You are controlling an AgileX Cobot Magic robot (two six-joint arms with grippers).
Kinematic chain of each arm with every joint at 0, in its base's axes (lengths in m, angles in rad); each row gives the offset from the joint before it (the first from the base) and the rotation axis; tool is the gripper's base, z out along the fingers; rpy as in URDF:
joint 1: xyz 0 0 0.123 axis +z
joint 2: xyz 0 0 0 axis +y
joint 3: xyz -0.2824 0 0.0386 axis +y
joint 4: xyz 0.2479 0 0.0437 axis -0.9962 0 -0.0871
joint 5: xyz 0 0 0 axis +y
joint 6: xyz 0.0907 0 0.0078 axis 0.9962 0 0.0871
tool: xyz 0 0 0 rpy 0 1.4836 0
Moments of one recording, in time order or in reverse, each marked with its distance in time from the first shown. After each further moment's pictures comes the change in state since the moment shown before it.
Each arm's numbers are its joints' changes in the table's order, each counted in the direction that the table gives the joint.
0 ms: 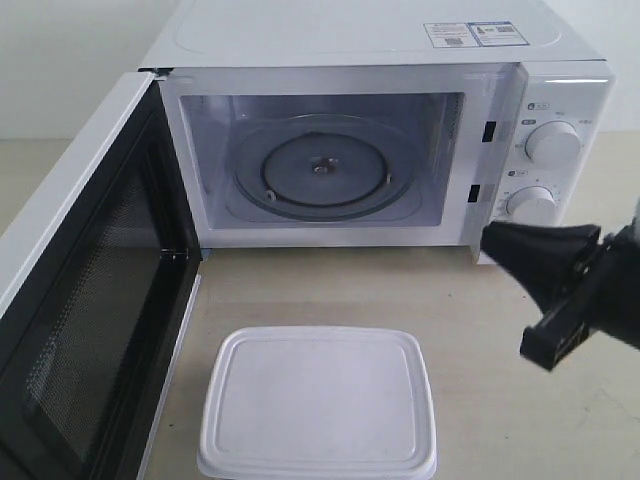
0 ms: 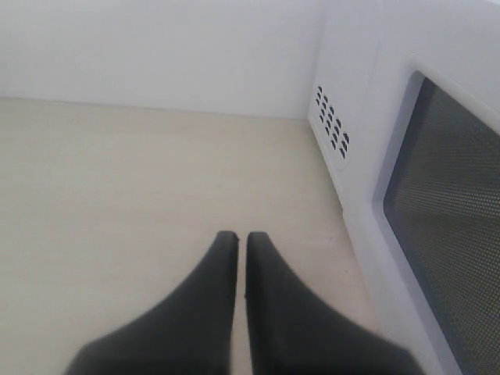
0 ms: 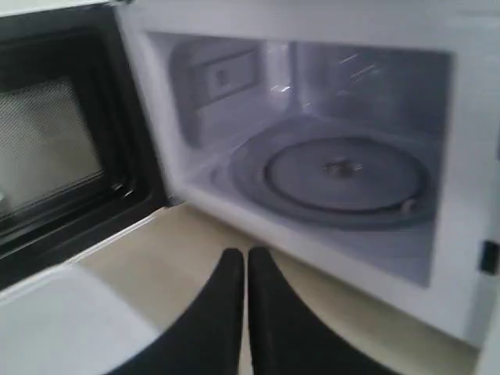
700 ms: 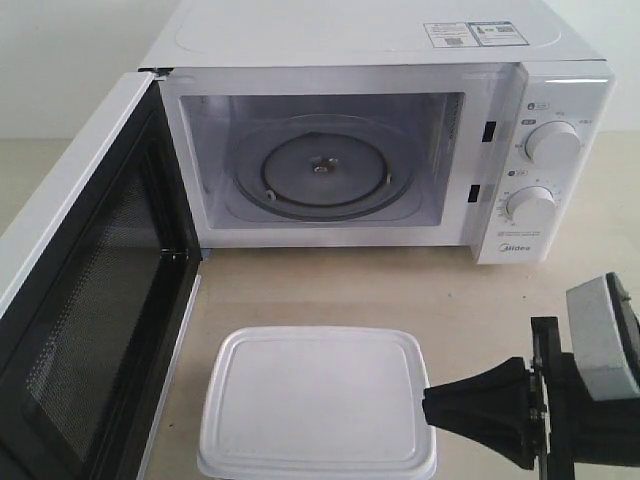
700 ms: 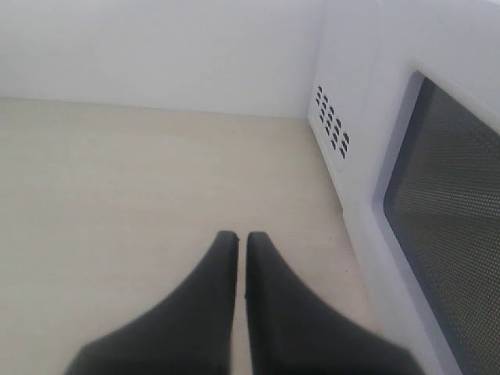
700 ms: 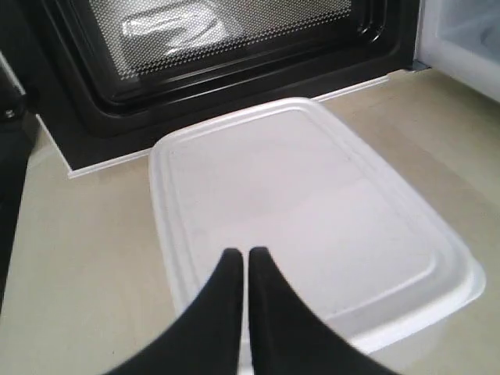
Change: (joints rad) left arm 0.000 0.000 0.000 0.000 0.000 0.000; right arm 0.000 0.253 -0.004 0.489 -0.081 -0.066
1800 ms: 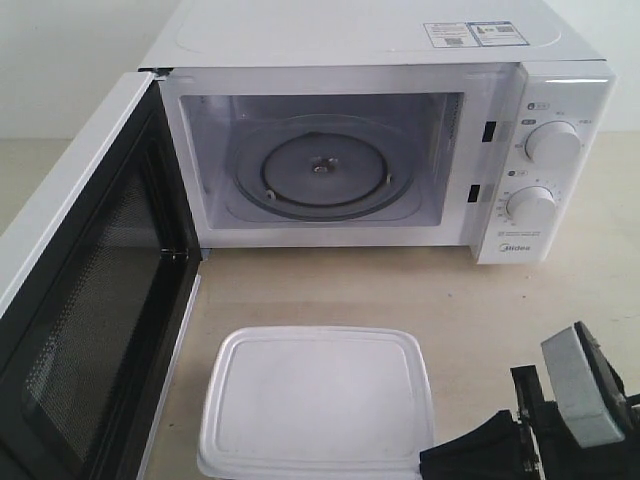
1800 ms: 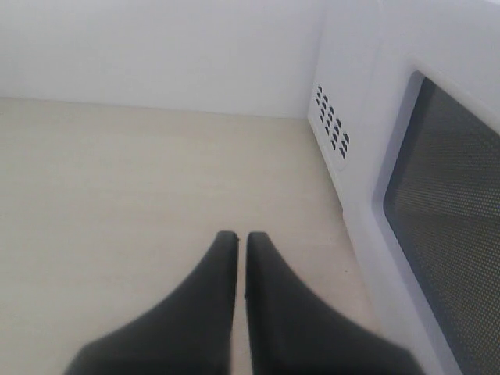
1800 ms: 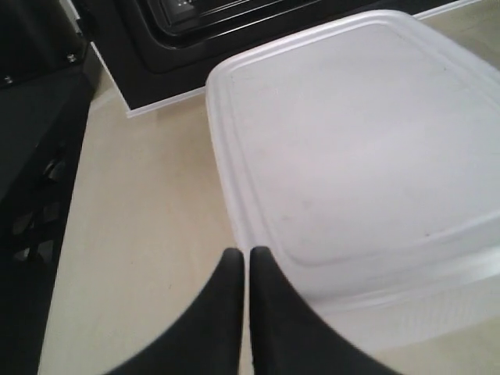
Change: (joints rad) left arm 0.000 0.000 0.000 0.000 0.000 0.000; right arm 0.000 0.202 0.000 0.086 0.000 -0.089
